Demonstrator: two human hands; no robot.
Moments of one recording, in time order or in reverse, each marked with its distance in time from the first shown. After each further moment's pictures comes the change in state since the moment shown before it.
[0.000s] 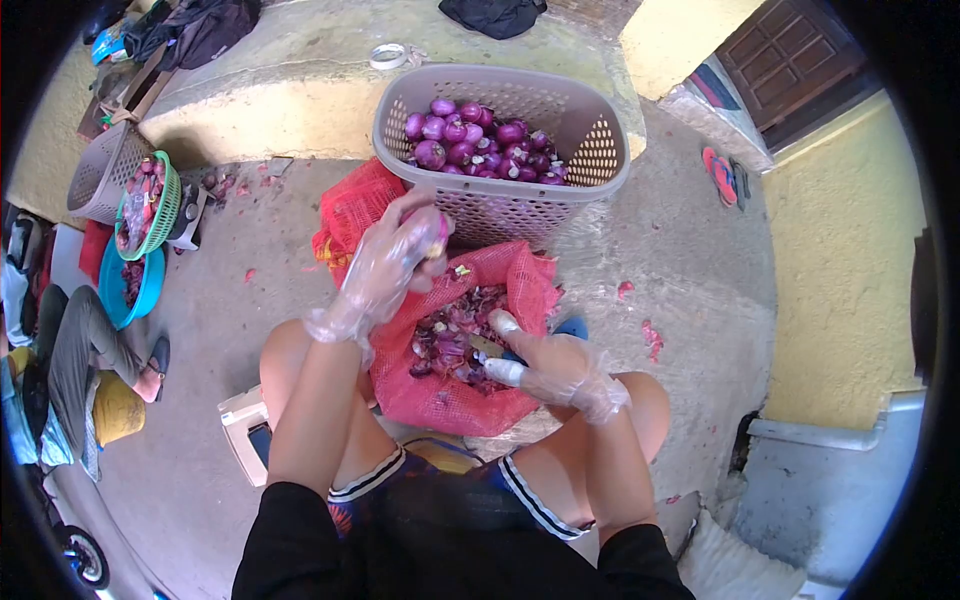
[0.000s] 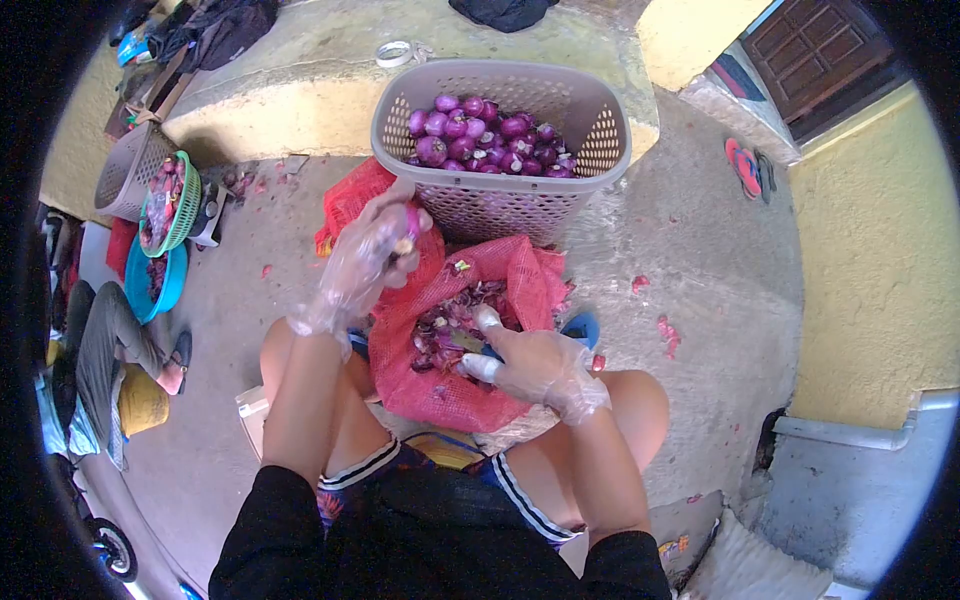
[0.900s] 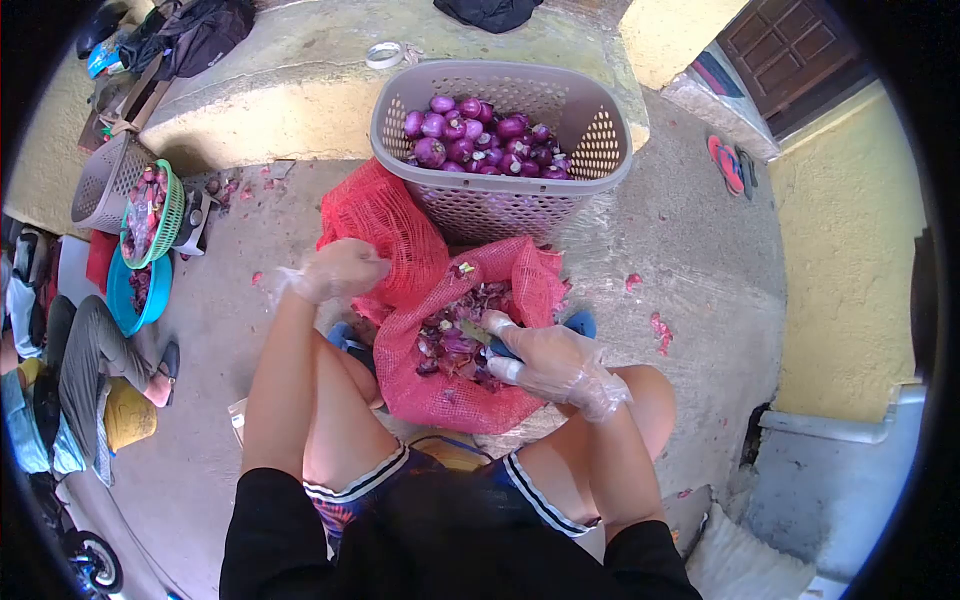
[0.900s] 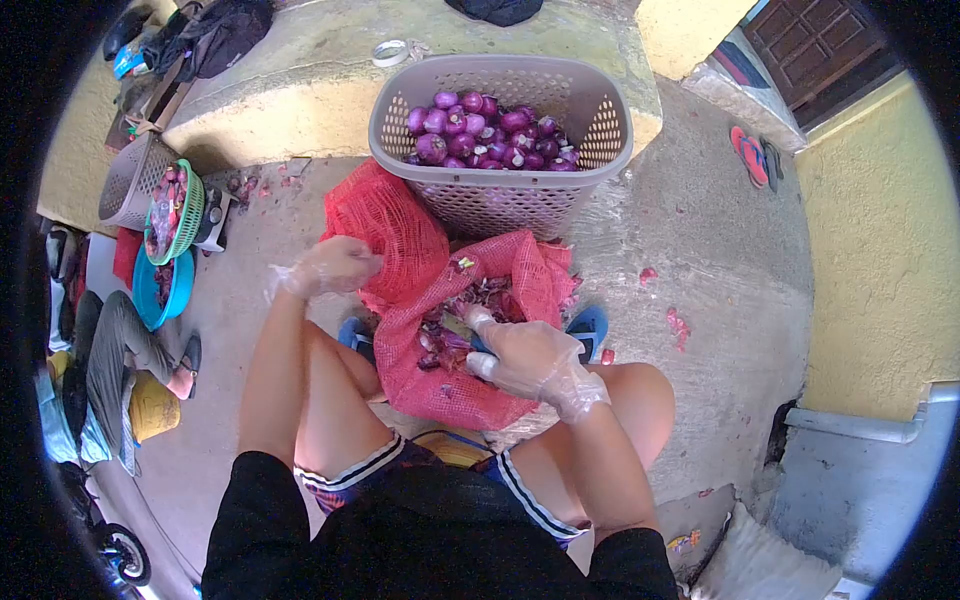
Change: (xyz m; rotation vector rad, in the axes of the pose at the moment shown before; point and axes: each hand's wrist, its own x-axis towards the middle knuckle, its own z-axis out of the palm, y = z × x) left_hand 0.037 -0.021 -0.111 1.256 -0.069 -0.370; right_hand 0.013 0.012 0.016 0.042 0.152 -0.184
